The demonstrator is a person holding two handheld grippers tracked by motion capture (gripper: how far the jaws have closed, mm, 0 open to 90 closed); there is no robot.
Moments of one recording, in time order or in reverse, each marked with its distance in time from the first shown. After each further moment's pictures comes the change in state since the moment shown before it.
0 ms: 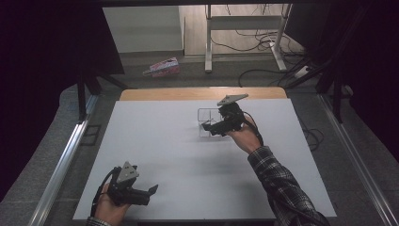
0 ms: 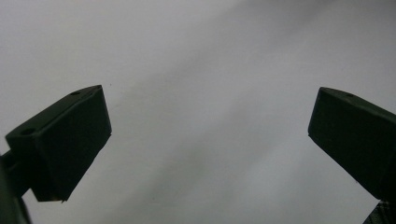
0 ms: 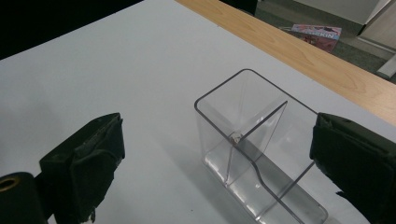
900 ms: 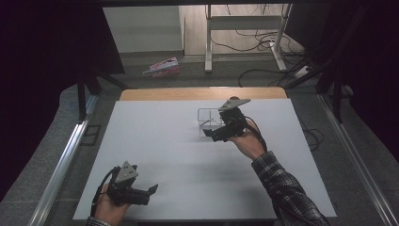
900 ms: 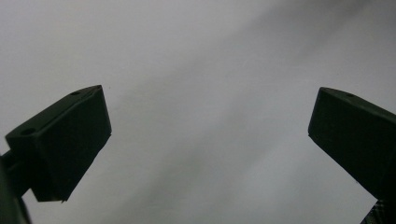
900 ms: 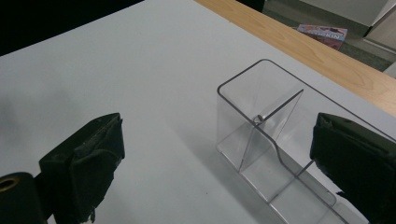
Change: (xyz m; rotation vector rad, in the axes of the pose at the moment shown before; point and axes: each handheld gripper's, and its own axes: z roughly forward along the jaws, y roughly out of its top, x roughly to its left) left arm 0.001 0.000 -0.001 -0.012 -0.008 -0.004; right arm 0.015 -0.007 -0.015 0.007 0.015 -0.025
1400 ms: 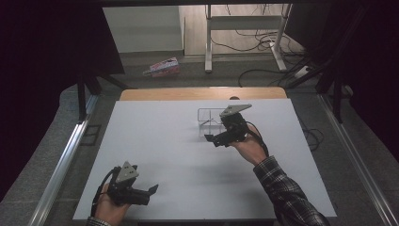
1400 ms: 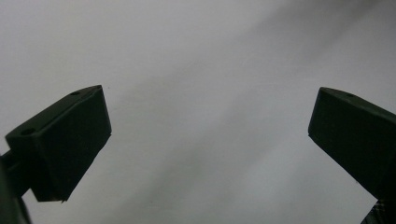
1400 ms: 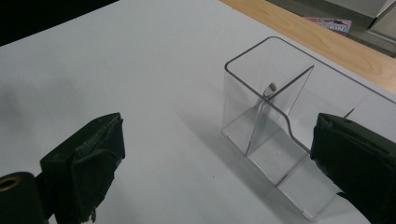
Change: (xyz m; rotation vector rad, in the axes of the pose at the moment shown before) left arm 0.000 0.000 0.000 0.002 -0.001 0.002; right arm 0.005 -0.015 -0.001 0.016 0.005 0.011
